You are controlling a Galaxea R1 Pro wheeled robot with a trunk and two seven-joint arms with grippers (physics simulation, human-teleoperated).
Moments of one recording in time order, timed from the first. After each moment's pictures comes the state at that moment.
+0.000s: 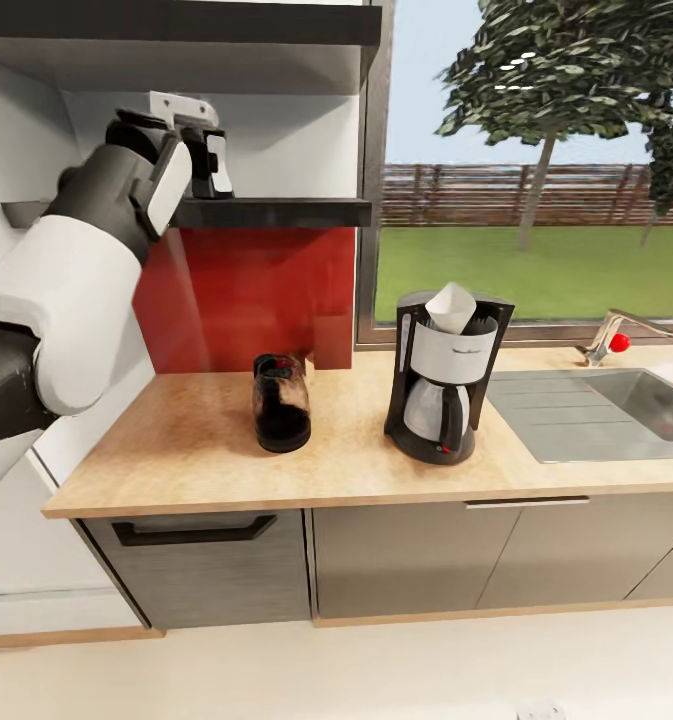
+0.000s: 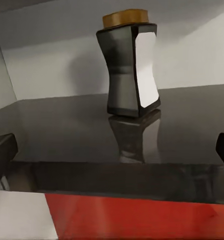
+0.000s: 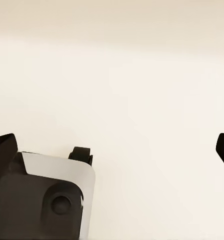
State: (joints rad) left arm -1.85 -0.04 -0.12 -0.49 -0.03 0.57 0.29; right arm -0.44 -0.15 -0.08 -0.03 0.21 -0.03 0.16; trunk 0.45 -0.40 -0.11
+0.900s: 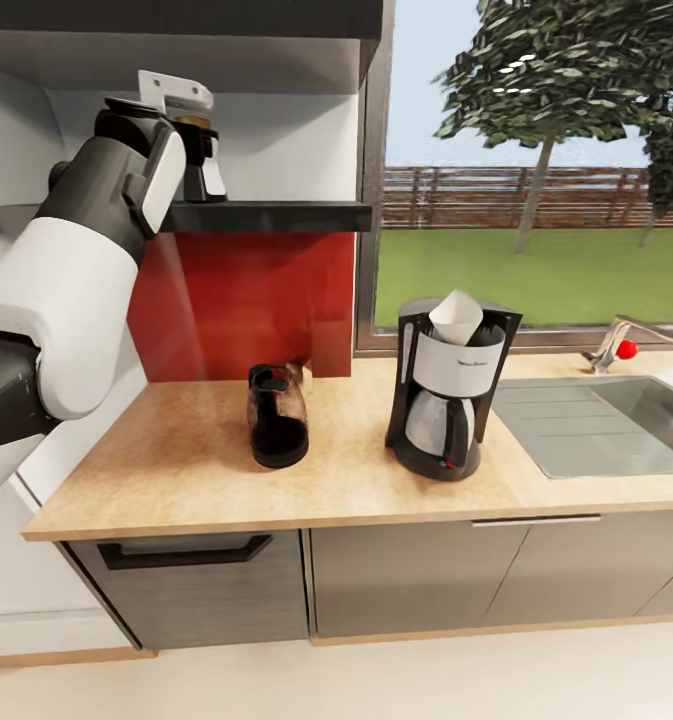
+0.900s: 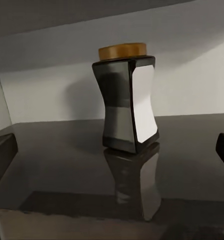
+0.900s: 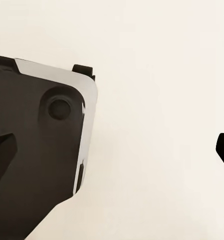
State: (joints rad) left arm -1.84 -0.04 -0.12 -0.58 -0.04 0.57 0.29; right arm -0.24 -0.17 -0.08 -0.03 0.25 -0.03 0.15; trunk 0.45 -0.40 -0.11
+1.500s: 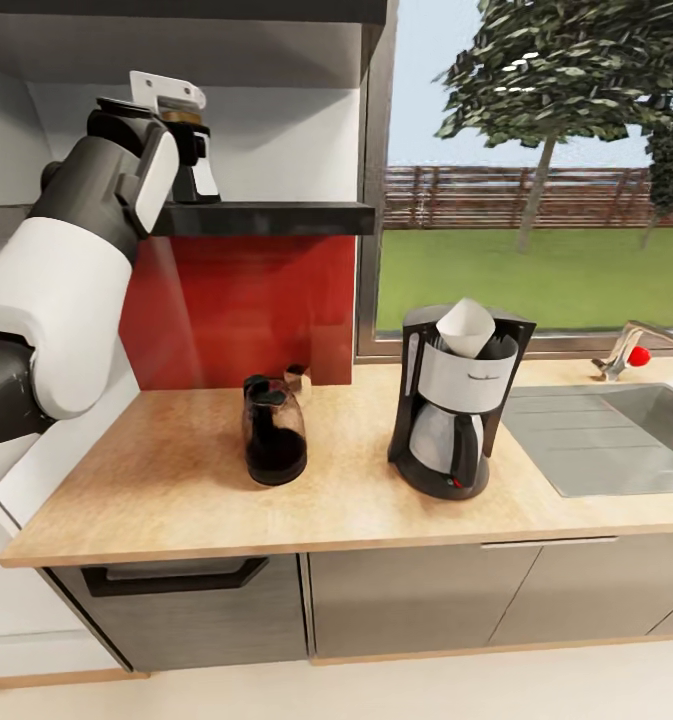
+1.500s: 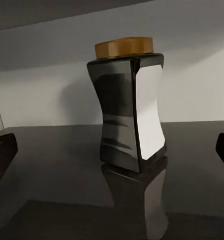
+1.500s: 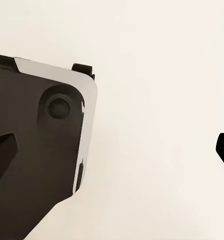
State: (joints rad) left arm -1.84 -0.02 -0.12 -0.58 -0.04 0.57 0.29; right arm -0.24 -0.17 -0.08 -0.02 0.25 -0.03 0.15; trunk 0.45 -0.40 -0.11
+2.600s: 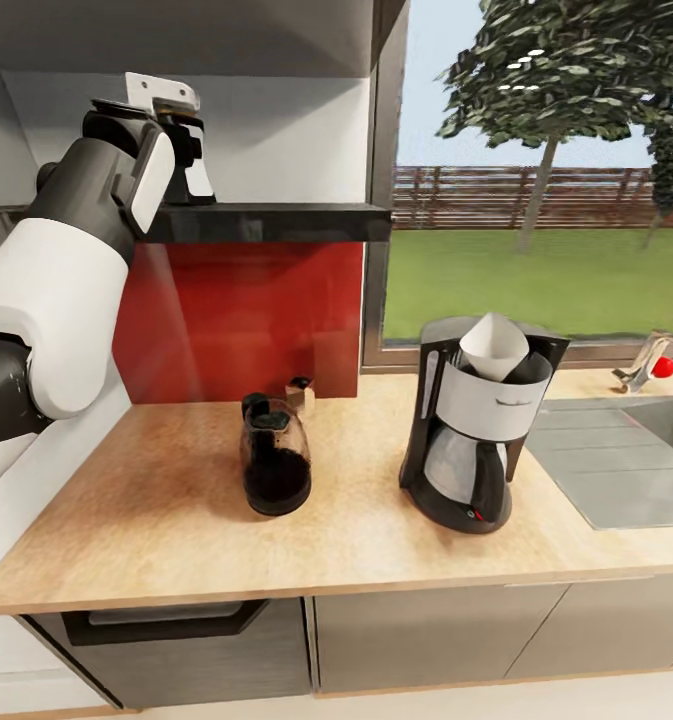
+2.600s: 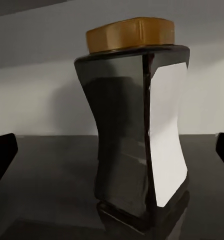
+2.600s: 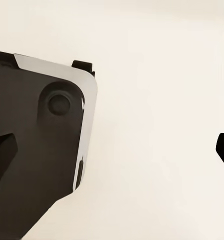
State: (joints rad) left arm -1.83 -0.01 -0.11 -0.58 -0.04 0.58 0.29; right arm -0.23 -0.17 -0.08 -0.02 0.25 -0.03 0.15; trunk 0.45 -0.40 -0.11
